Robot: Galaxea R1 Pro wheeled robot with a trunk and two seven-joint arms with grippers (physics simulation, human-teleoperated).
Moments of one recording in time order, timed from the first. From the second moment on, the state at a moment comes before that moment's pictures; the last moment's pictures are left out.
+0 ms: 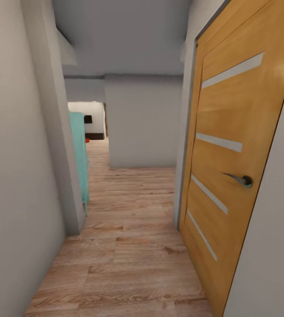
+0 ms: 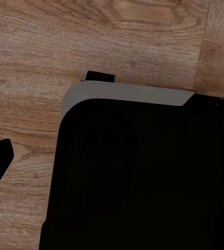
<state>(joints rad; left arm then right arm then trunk) 0.00 0.00 0.01 -0.06 0.16 -0.08 0.01 -0.11 -0.11 0.30 0.03 0.06 -0.14 0.01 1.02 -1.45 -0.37</state>
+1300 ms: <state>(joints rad) 0.00 0.00 0.01 -0.06 0.16 -0.07 0.01 -0.10 -0.11 0.30 0.03 0.06 -0.14 0.01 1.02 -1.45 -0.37</state>
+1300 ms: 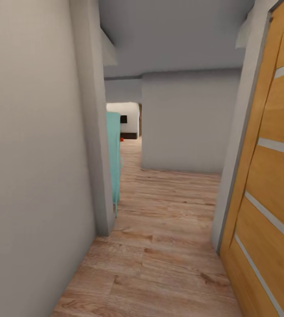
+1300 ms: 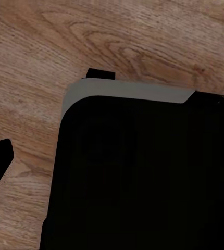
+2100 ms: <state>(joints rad) 0.00 0.00 0.01 -0.06 0.16 -0.07 0.01 -0.10 -0.10 0.29 0.03 0.06 -0.14 0.01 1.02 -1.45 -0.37</state>
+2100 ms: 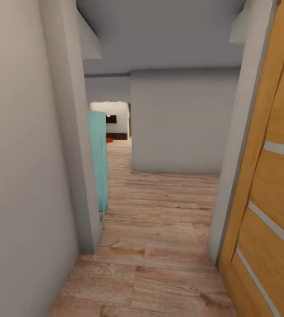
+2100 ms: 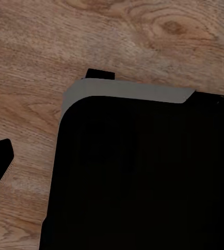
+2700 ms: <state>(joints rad) 0.00 0.00 0.01 -0.06 0.16 -0.07 0.01 -0.10 -0.10 0.30 0.03 0.06 -0.14 0.01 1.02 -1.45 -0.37</state>
